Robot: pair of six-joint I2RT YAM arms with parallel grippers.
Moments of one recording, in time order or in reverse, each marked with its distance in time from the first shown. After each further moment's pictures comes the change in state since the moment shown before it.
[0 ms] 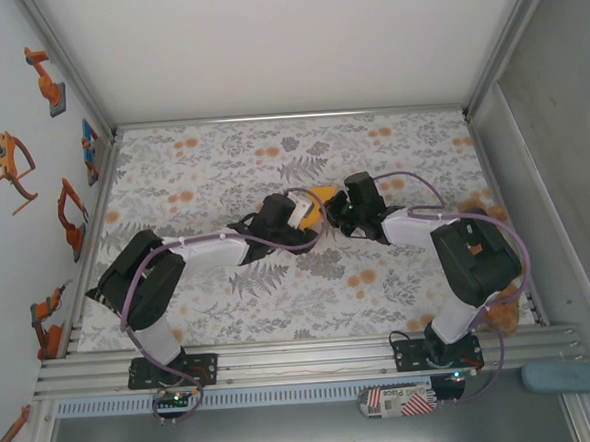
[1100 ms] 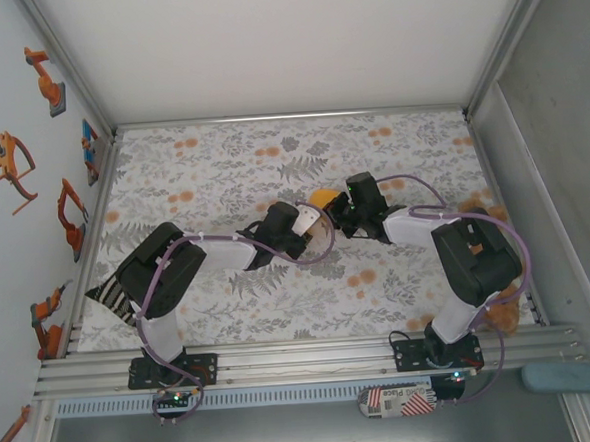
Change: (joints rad) left arm -0.005 0.103 -0.043 0.178 -0.053 0.237; right arm -0.014 0.000 -0.002 -0.032 -0.052 0.044
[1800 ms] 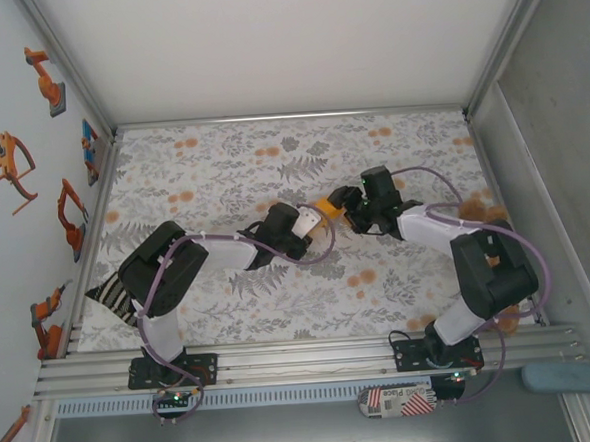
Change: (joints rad) left arm 0.005 0.017 0.004 -0.025 0.076 -0.009; right arm -0.078 -0.117 0.006 -0.161 0.031 -0.151
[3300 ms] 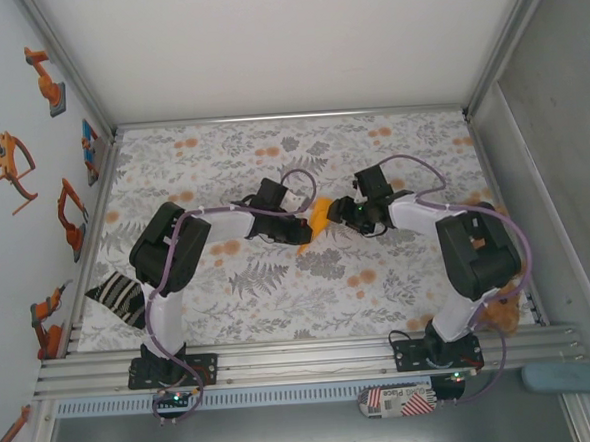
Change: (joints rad) left arm 0.167 0.150 0.240 -0.304 0.549 -0.456; right arm -0.005 0.164 0.125 -0.194 -0.032 -0.476
